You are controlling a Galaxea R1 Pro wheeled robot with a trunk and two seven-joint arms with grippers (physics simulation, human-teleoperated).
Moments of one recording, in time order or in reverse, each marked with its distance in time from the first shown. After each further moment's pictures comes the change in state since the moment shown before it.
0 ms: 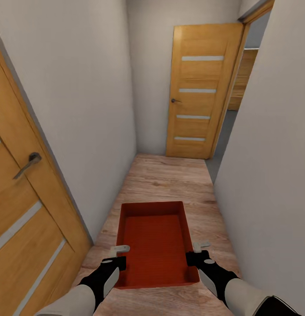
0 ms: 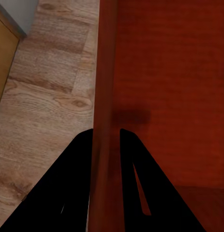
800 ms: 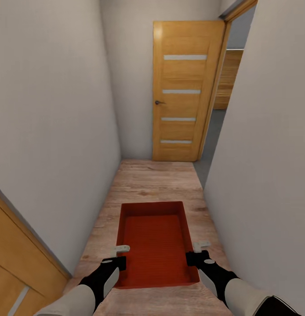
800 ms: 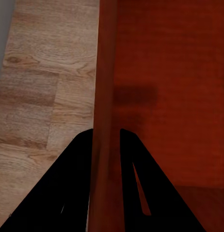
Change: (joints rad) left arm 0.000 0.000 0.000 0.000 0.000 0.000 0.000; right arm 0.000 0.000 0.000 0.000 0.000 0.000 0.000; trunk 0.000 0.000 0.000
